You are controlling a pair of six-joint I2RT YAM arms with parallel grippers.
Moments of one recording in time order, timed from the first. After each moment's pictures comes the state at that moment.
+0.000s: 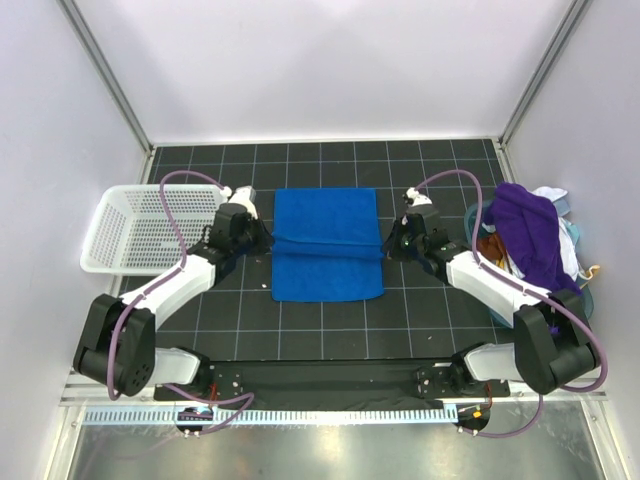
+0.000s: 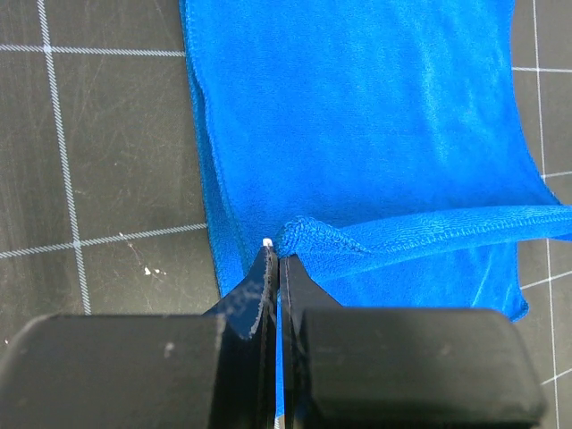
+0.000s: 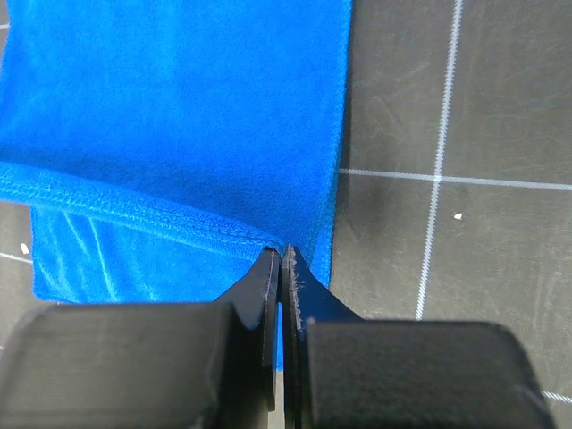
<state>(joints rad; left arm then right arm) -0.38 1.33 0.73 0.00 0.05 -0.47 0.39 1.32 0.72 -0.11 -0.03 0.51</state>
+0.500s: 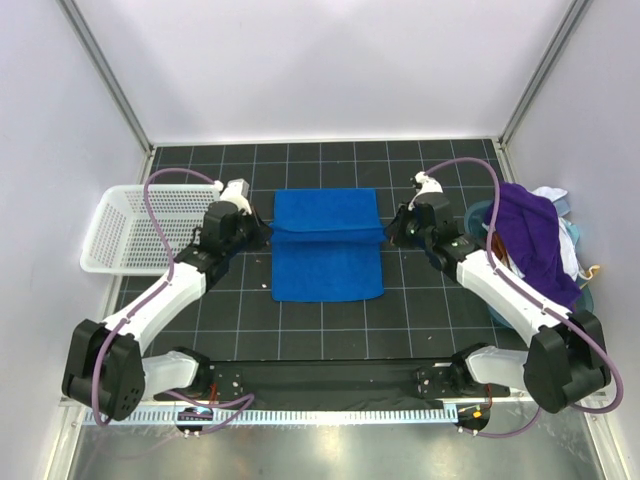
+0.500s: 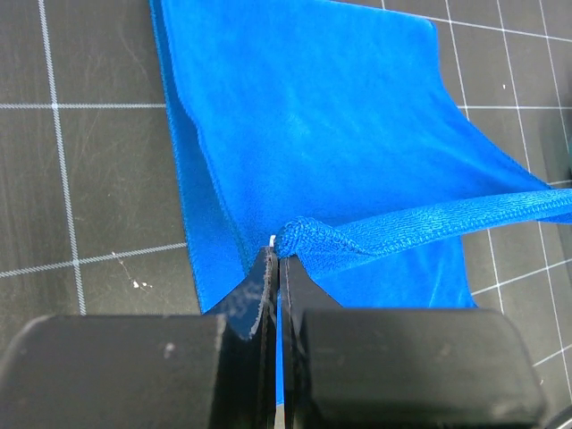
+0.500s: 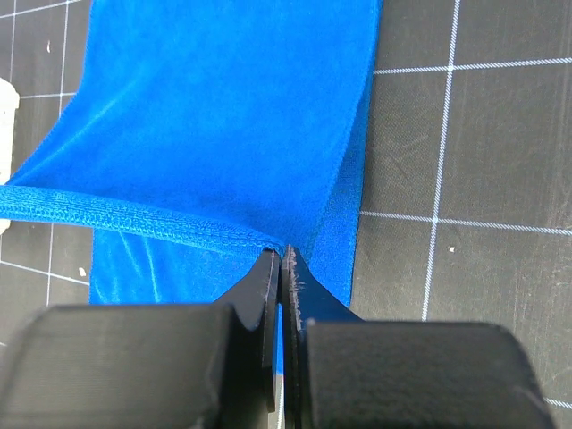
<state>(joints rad) -0.38 1.21 0.73 -0.01 0.05 -0.47 0.39 1.23 0.82 -0.19 0.01 0.50</state>
